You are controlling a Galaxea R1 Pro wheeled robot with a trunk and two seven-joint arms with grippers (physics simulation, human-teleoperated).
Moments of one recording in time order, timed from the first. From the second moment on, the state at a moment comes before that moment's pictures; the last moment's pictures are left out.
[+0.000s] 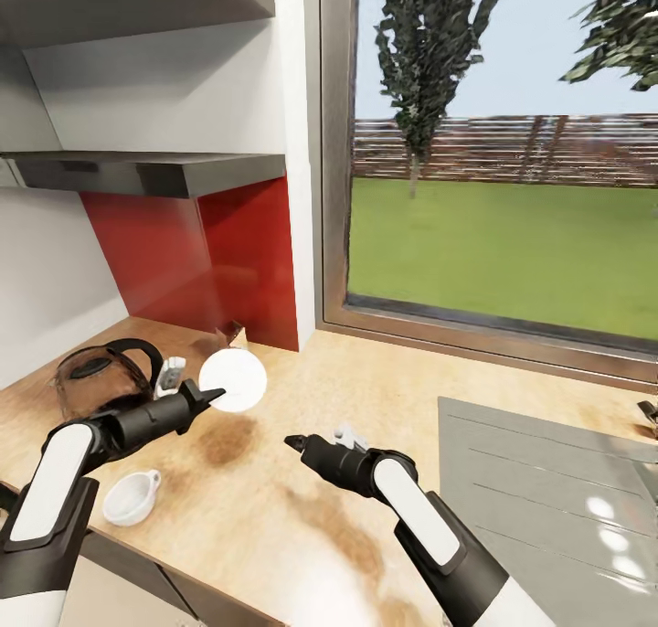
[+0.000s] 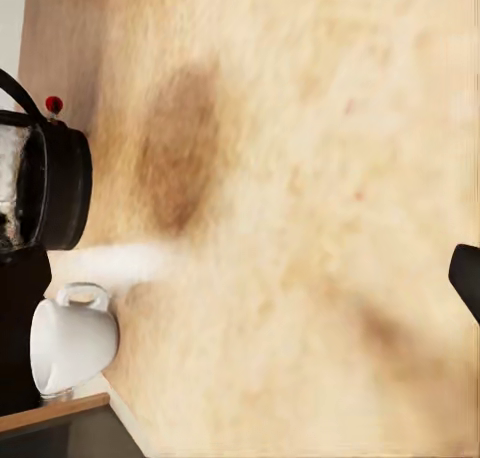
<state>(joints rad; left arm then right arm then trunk) -0.47 0.16 0.18 -1.51 1.36 1.00 0.26 -0.52 0.06 0.58 -1.28 -1.35 0.50 -0.48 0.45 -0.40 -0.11</state>
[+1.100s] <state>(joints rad) -0.47 0.16 0.18 -1.51 1.36 1.00 0.26 -0.52 0.06 0.58 -1.28 -1.35 0.50 -0.48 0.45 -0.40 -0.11</state>
